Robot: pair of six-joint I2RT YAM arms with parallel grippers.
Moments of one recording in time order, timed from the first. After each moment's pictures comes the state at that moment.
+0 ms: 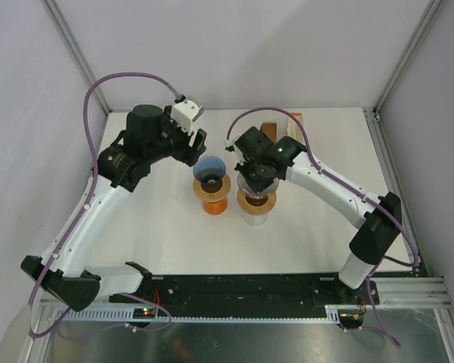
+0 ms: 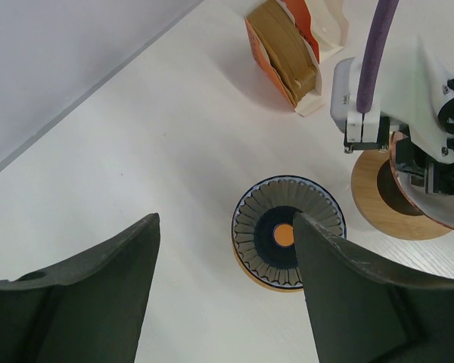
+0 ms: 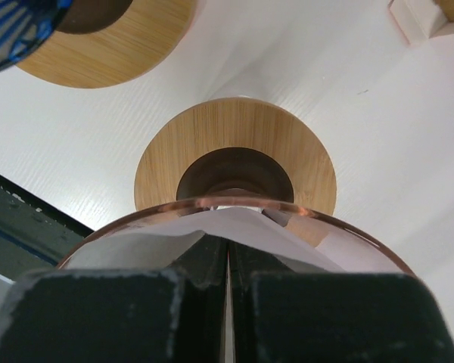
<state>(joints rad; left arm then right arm) -0.49 1.24 1.50 -0.70 0.12 0.22 0.82 1.69 1.66 -1.07 0.05 0.09</state>
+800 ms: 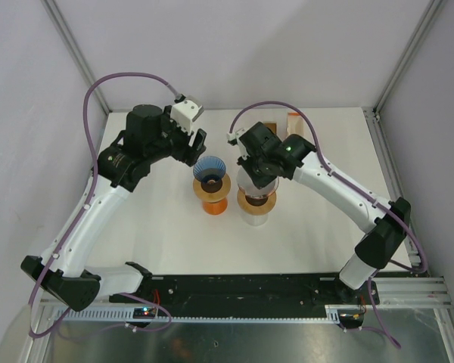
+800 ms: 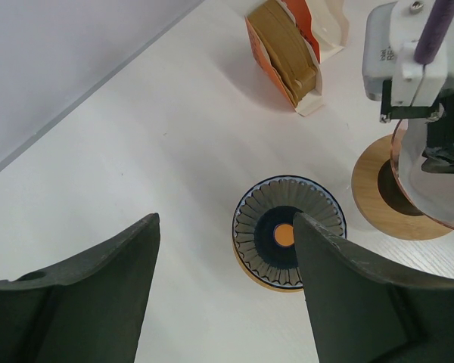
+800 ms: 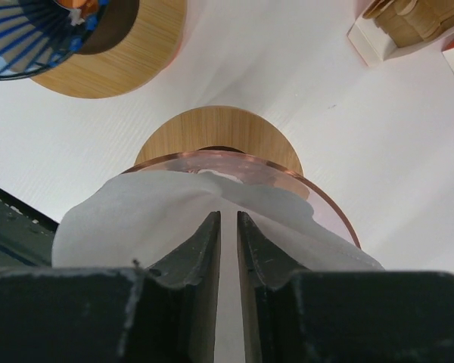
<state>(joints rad) -0.49 1.24 1.50 -0.70 0.12 0.22 0.82 1.65 1.70 -1.06 0.11 0.07</state>
